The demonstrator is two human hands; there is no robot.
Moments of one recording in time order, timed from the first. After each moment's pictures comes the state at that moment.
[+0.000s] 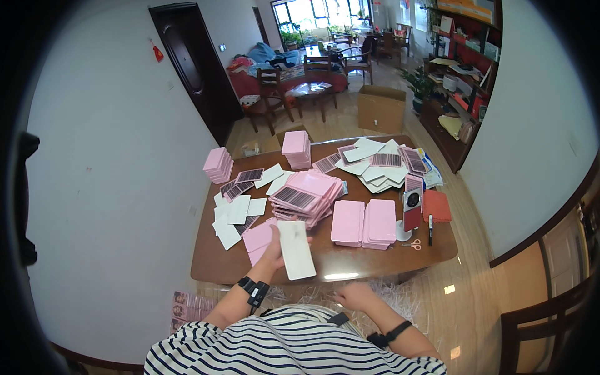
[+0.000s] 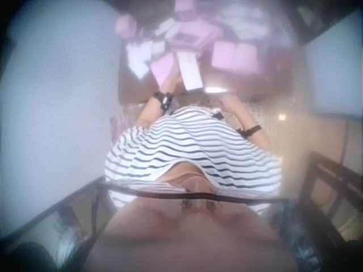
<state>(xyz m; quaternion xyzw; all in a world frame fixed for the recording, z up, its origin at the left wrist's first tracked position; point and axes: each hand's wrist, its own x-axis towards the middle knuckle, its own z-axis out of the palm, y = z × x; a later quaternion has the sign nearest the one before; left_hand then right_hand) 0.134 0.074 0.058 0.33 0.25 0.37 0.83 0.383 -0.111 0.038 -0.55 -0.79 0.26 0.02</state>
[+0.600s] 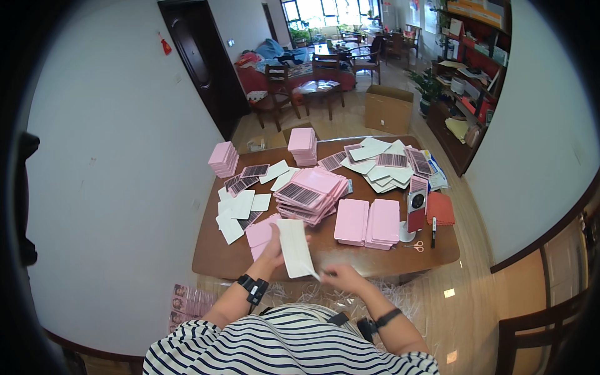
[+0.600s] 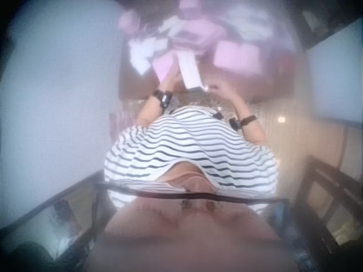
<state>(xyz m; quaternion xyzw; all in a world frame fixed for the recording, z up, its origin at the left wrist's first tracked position) 0.122 0.072 0.048 0.33 0.26 0.39 0.82 0.371 -0.051 0.018 -0.49 -0.69 0.47 0.24</state>
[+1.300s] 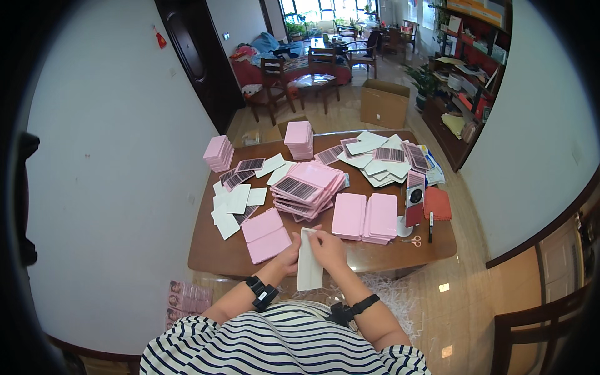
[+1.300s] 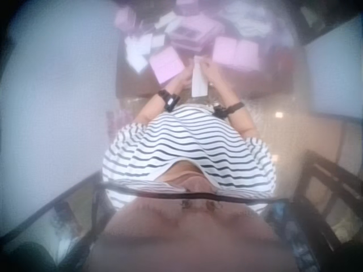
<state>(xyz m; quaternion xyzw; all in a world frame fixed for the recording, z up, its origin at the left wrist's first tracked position) 0.156 0.032 0.045 0.32 0.16 0.27 0.89 0.309 -0.011 0.095 -0.66 -0.58 0.31 0.38</state>
